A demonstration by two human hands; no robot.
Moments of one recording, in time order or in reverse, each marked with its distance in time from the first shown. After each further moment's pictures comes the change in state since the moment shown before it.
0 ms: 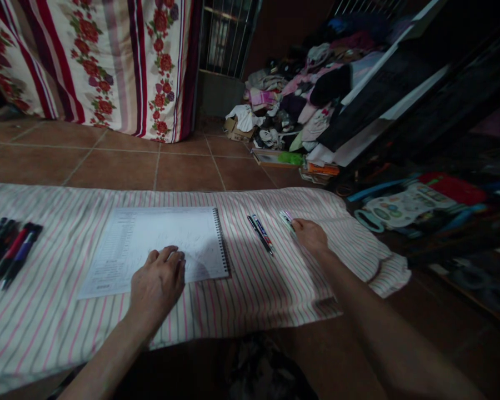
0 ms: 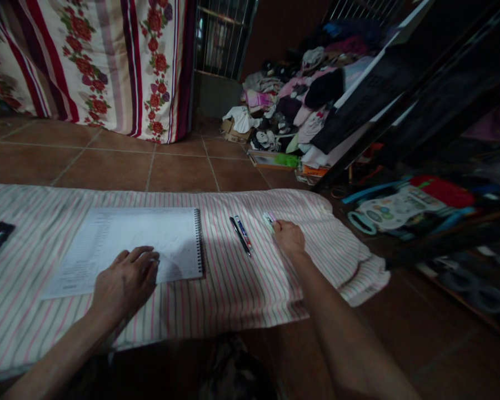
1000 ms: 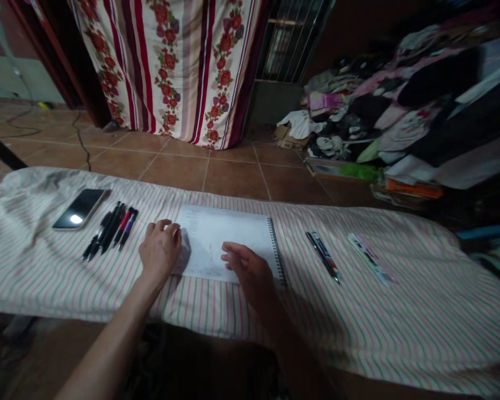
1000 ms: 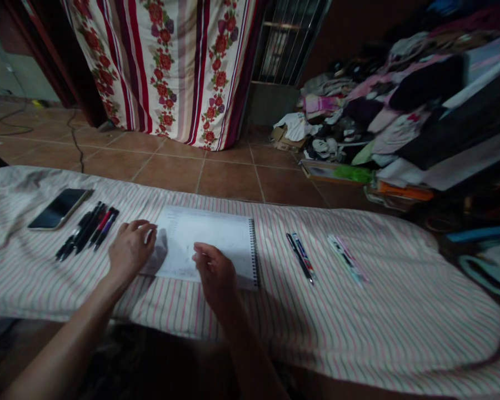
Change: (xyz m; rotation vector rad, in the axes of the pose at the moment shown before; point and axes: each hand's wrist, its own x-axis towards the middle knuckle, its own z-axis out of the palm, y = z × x) left_hand 0.006 -0.104 -0.042 0.123 0.195 -0.455; right_hand -0.164 -0.272 -0.021 1.444 -0.383 -0.294
